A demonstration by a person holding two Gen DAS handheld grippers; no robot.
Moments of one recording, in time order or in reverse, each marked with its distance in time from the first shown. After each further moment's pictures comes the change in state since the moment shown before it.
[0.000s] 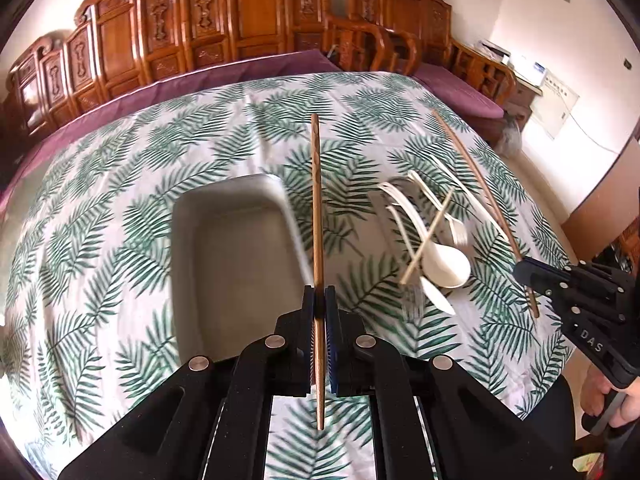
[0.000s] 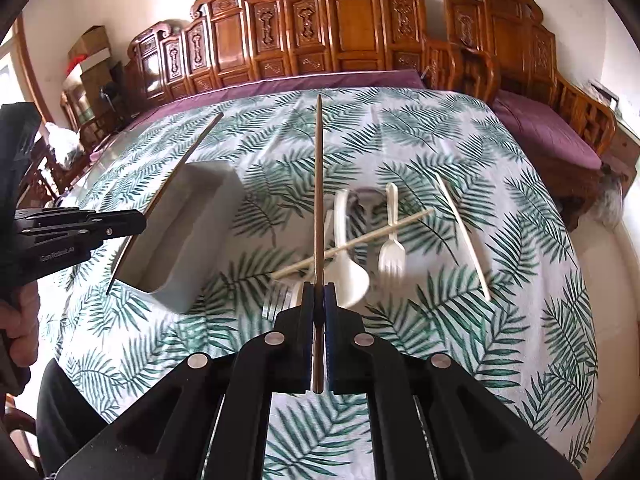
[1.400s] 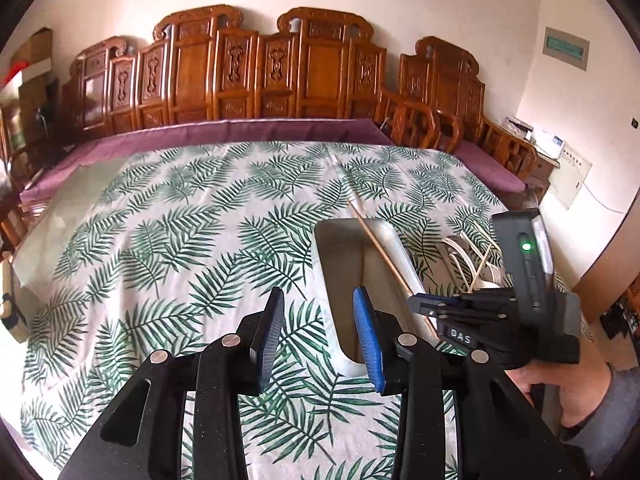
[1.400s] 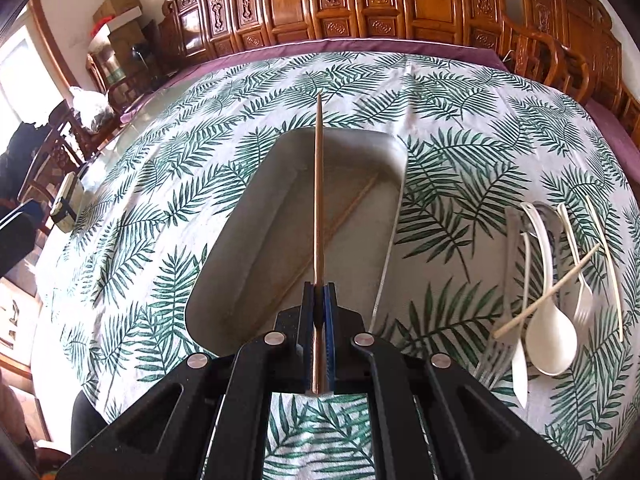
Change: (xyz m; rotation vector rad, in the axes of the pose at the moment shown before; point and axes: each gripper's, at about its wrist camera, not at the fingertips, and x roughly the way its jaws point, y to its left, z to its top) left arm -0.098 0.110 -0.057 -0.124 -0.260 0.061; right arm 0.102 0.154 0.037 -0.068 0.141 0.119
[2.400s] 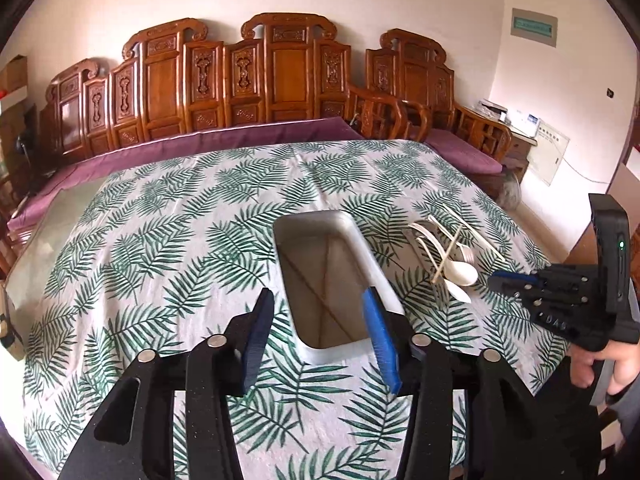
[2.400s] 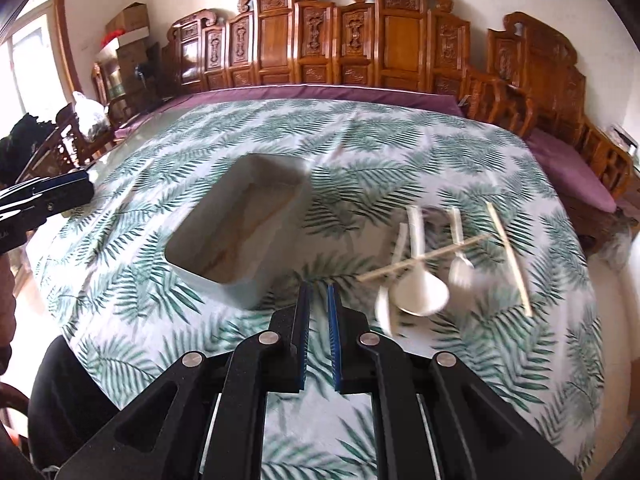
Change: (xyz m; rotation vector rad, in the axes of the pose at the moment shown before) left arm -0.009 -0.040 -0.015 0.103 -0.003 -0.055; right arm -0.115 -0.066 -0.071 -0.057 -0.170 -0.114
